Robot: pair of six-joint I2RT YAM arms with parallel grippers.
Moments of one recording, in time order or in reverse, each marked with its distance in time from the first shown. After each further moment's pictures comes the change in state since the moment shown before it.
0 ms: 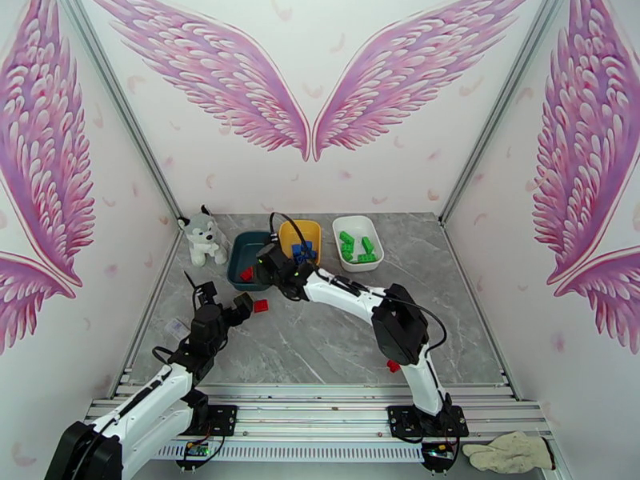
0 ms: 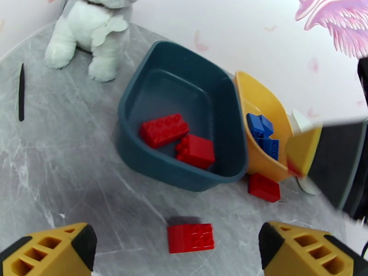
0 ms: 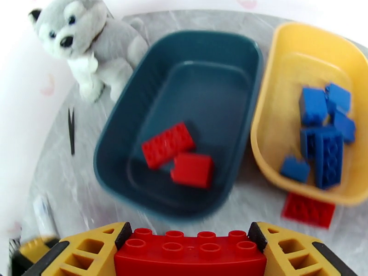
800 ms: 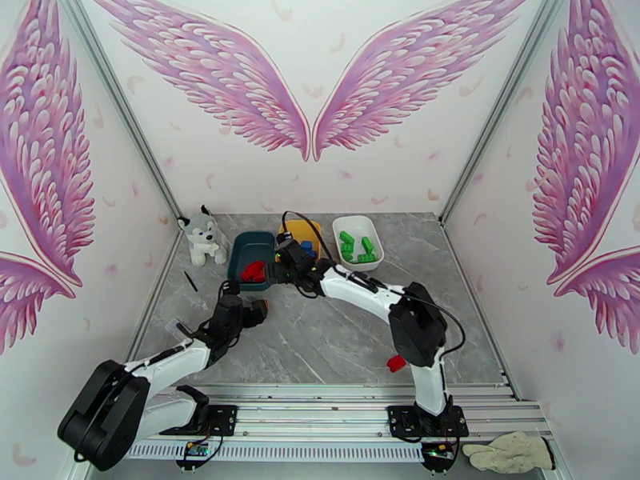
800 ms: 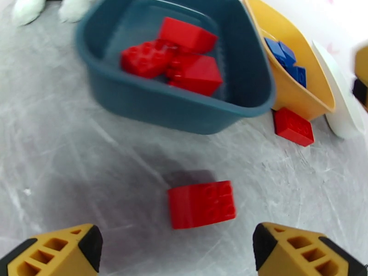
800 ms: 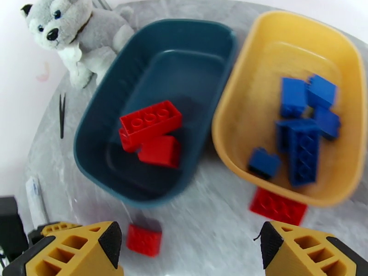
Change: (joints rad) left arm -0.136 0.404 0.178 -0.021 0.012 0.089; right arm -0.054 -0.262 -0.334 0.016 -0.029 -0.069
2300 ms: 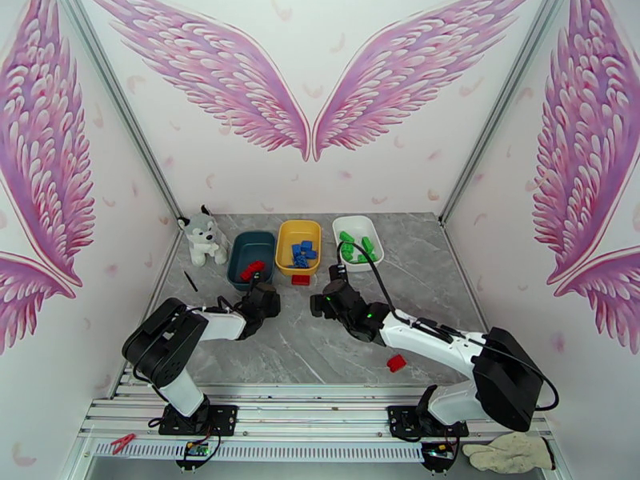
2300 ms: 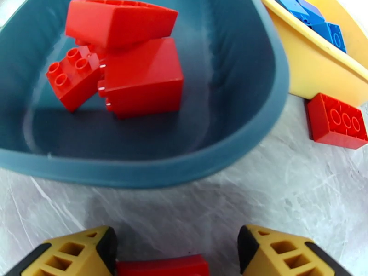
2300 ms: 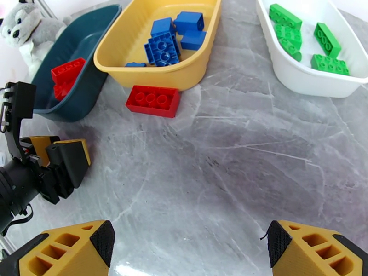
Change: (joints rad) left arm -0.103 0.425 0.237 0.026 -0.212 0.069; right arm 0.000 -0.483 -0.660 0.121 0.140 0.107
